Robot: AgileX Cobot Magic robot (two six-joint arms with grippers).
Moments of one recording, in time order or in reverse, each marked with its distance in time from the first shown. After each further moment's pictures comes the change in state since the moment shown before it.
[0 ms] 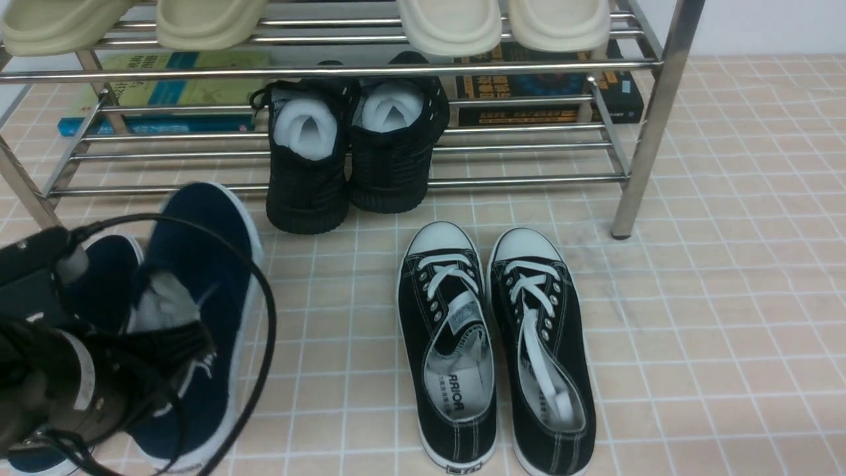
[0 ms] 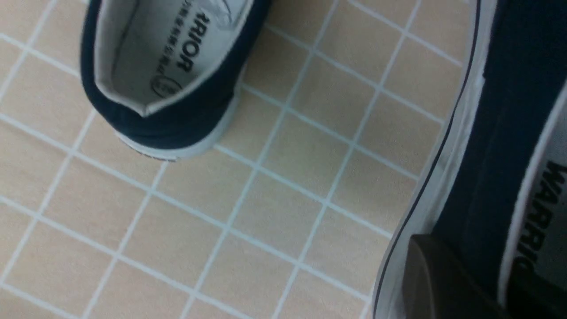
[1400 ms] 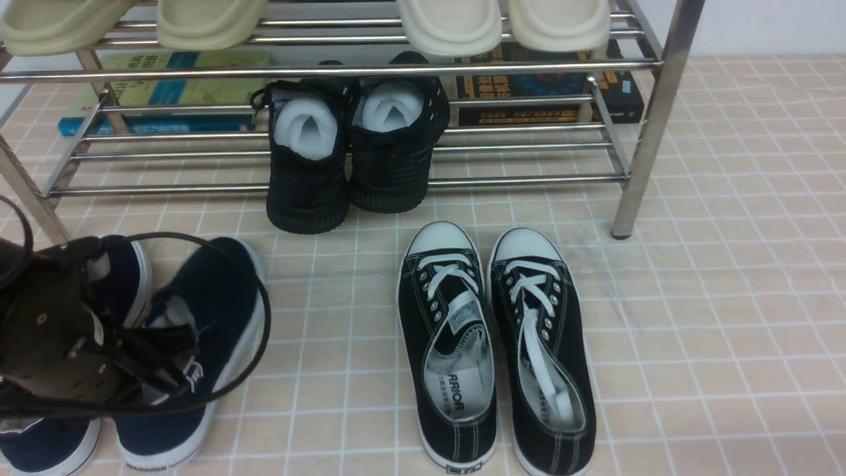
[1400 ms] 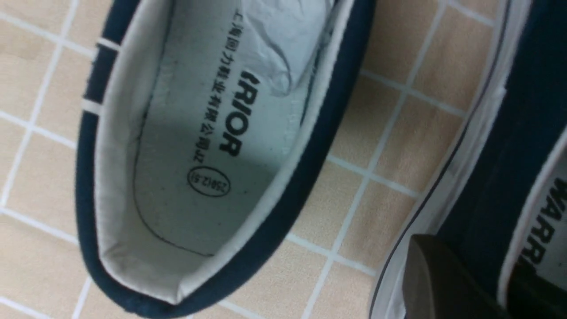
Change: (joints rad) right arm 0.000 0.000 0.000 0.000 0.000 0.000; left arm 0.378 0.301 -0.018 -0.173 -0.216 0.478
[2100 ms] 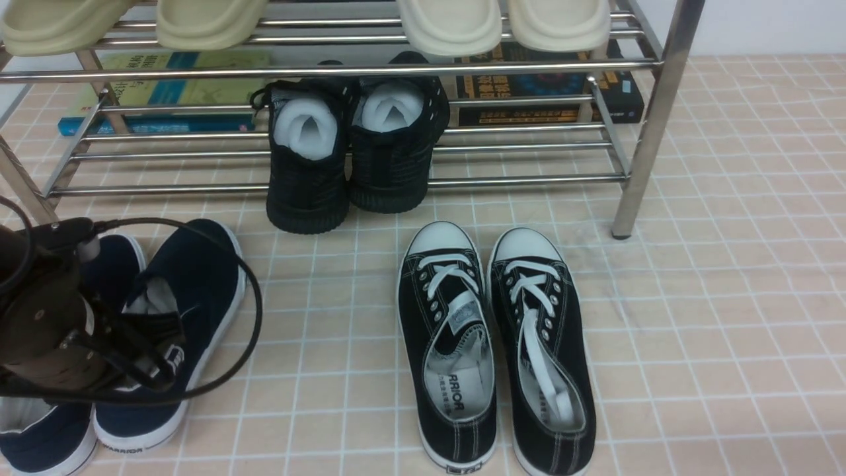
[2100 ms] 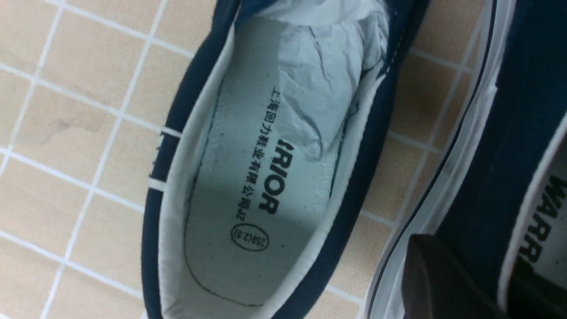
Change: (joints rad) right arm 0.000 0.000 0.000 0.000 0.000 0.000; left arm 0.000 0.003 -0.016 0.124 0.001 -0.036
